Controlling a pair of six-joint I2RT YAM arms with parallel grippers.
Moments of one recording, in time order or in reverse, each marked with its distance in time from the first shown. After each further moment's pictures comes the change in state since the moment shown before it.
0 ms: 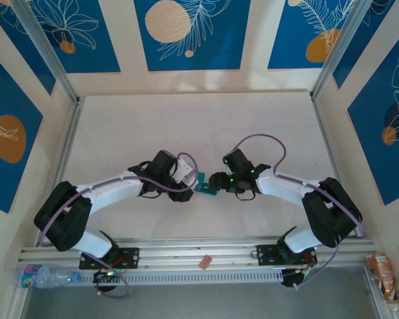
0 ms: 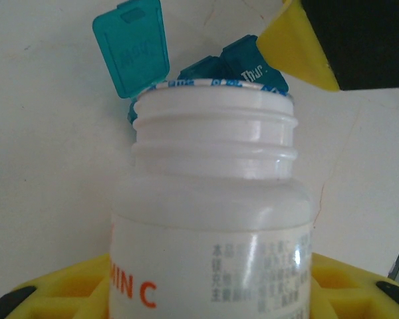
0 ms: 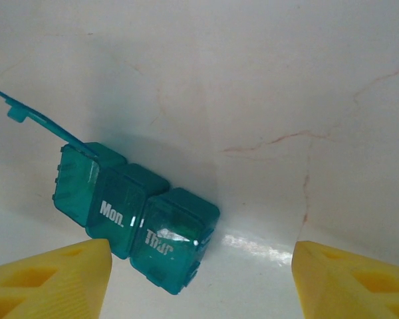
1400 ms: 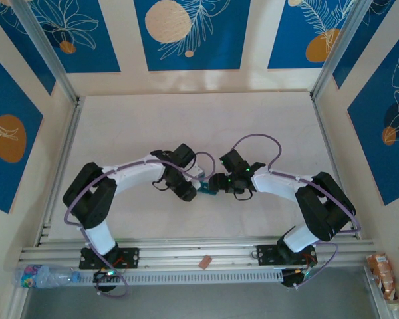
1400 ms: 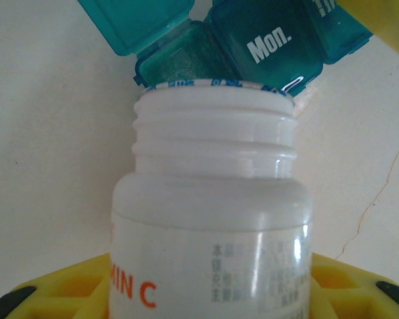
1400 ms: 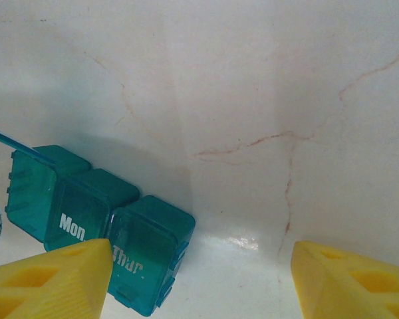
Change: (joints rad) left arm -0.059 0.260 0.323 -0.399 -0.144 0.077; right arm 0.010 0.061 0.027 -0.031 0.047 -0.006
